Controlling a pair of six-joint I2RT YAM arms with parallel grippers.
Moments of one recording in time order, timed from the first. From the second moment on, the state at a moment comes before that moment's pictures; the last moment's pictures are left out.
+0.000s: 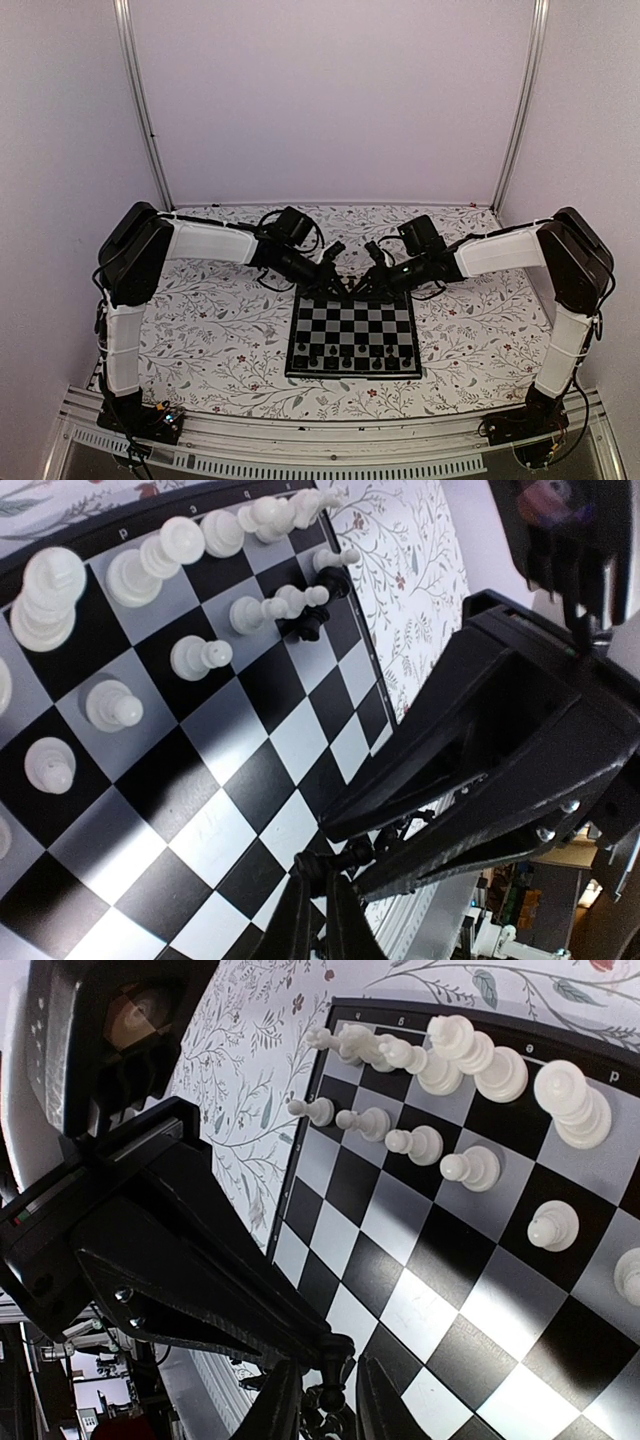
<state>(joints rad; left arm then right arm) -0.73 2.12 1.46 -0.24 0.75 -0.55 0.63 1.86 1.07 -0.01 -0.69 0.66</state>
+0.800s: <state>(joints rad) -0.71 2.12 1.47 -0.24 0.75 -0.56 0.63 1.87 1.13 -0.13 -0.63 0.61</state>
